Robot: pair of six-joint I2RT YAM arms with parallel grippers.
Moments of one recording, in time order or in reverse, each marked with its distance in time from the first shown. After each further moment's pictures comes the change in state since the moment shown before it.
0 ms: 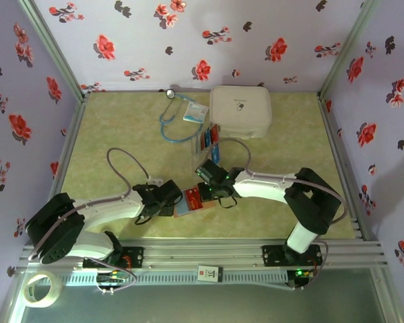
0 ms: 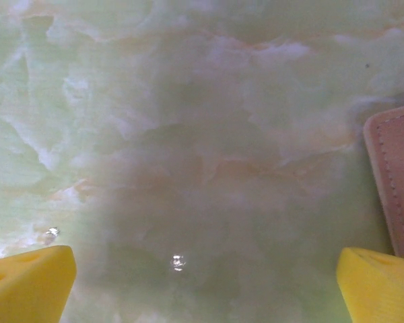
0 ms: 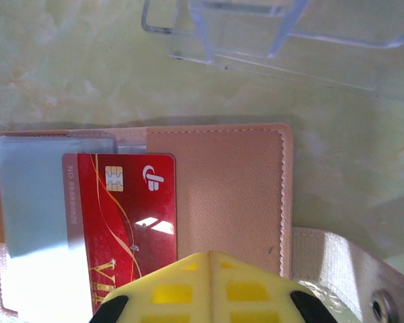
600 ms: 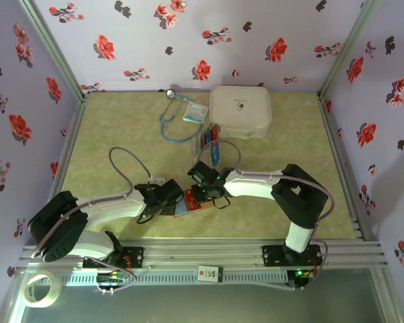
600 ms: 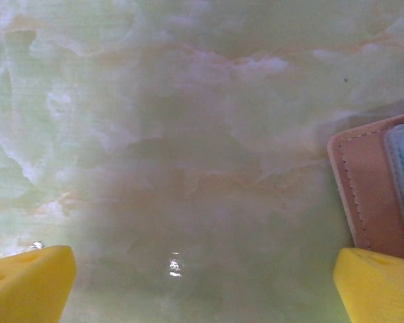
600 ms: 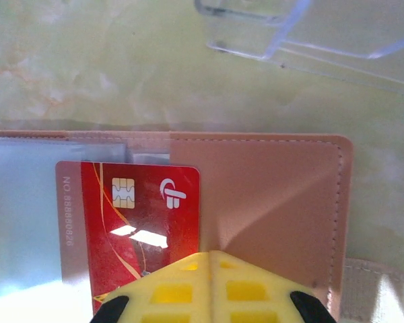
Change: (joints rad) left arm 0.000 0.024 0.008 0.029 0.000 0.014; right arm 0.037 0.097 0.067 0.000 0.000 -0.009
